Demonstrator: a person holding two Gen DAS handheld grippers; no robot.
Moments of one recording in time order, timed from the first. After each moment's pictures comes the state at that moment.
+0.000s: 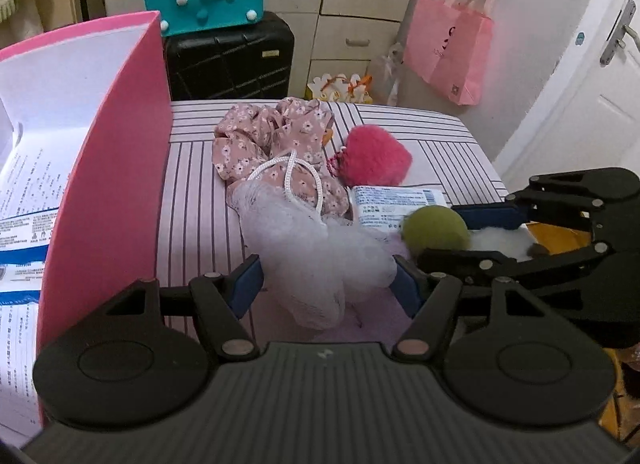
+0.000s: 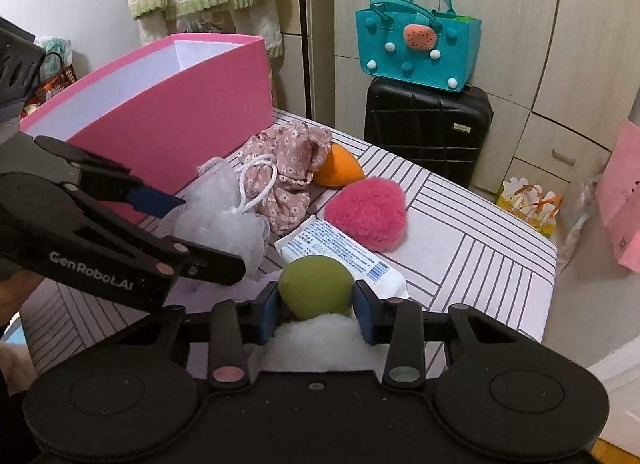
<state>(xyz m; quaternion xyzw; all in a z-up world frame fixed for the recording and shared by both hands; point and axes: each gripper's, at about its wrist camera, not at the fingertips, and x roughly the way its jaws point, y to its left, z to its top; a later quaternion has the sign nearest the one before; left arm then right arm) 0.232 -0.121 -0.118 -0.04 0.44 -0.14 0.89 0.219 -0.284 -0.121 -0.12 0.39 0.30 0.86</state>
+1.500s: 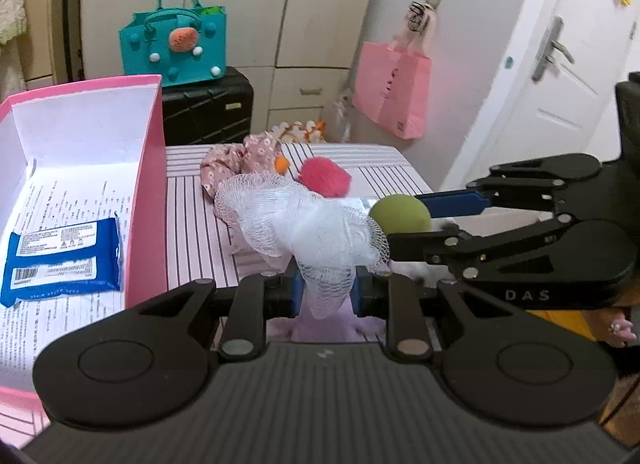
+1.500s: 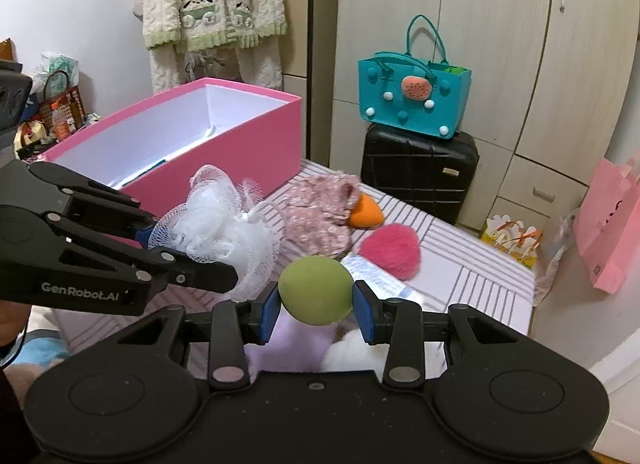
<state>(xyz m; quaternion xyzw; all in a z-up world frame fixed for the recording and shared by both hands) 0.160 -0.099 -0.082 -0.04 0.35 -0.20 0.91 0.153 -0.267 -0.076 -0.12 0.34 0.29 0.89</state>
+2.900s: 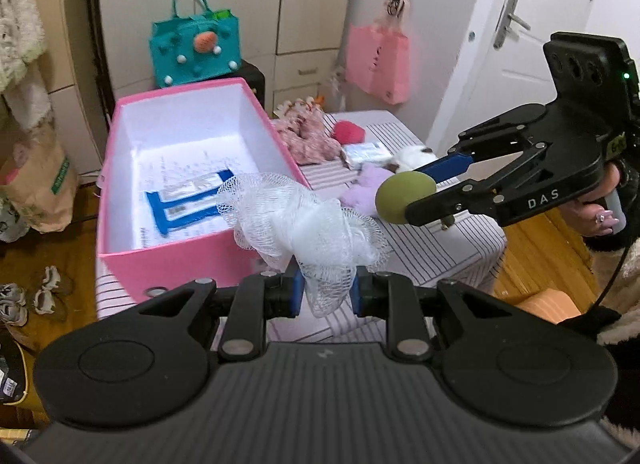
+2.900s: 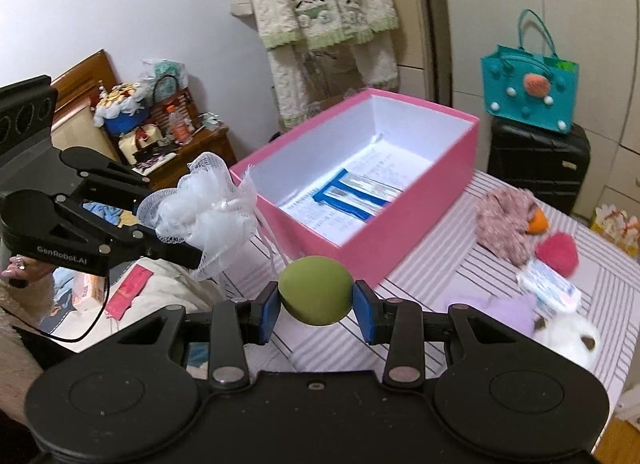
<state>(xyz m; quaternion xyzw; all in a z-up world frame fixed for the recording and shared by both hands) 0.026 0.037 0.002 0.02 0.38 -0.24 0.89 0.071 -0.186 -0.011 -0.07 0.38 0.43 0.82</state>
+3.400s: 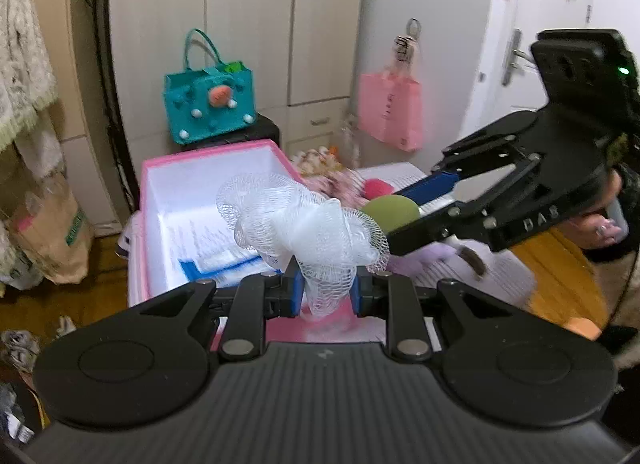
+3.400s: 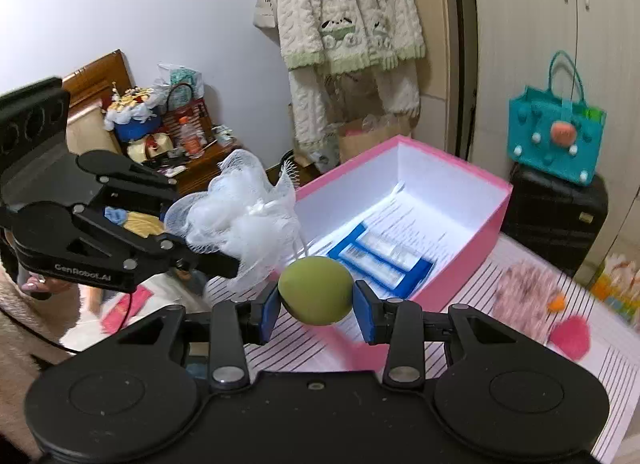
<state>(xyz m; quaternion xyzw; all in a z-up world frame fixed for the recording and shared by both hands) 0.053 0.070 0.018 0.03 0.31 -0.24 0.92 0.105 -0.134 0.015 -0.10 0.34 0.44 0.82</state>
